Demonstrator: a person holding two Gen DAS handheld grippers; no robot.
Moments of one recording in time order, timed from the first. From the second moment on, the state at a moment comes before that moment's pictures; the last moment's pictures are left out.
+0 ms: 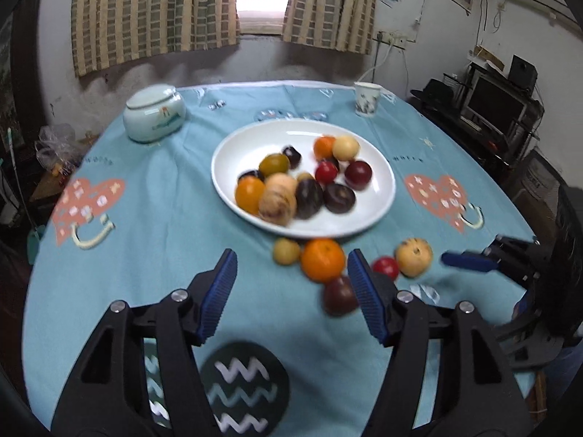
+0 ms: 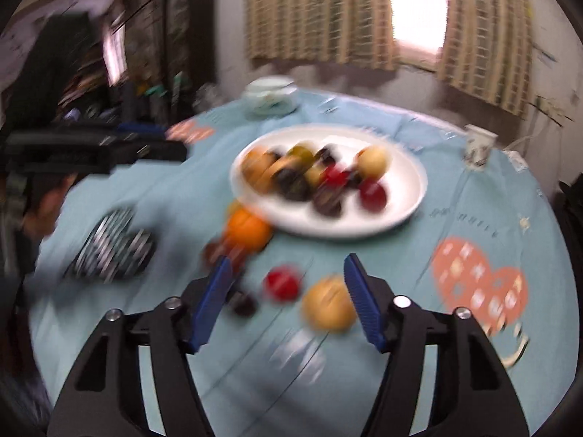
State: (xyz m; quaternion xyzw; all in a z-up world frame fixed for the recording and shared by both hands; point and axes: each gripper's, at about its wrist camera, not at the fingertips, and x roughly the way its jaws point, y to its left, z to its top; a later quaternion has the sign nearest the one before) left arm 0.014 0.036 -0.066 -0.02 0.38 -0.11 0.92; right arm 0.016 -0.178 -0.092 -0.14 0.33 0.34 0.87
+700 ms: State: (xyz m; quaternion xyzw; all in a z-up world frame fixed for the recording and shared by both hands) left arm 0.018 0.008 -0.104 0.00 0.43 -0.12 0.90; right arm 0.033 -0.142 -0.131 -0.13 0.40 0.35 0.84
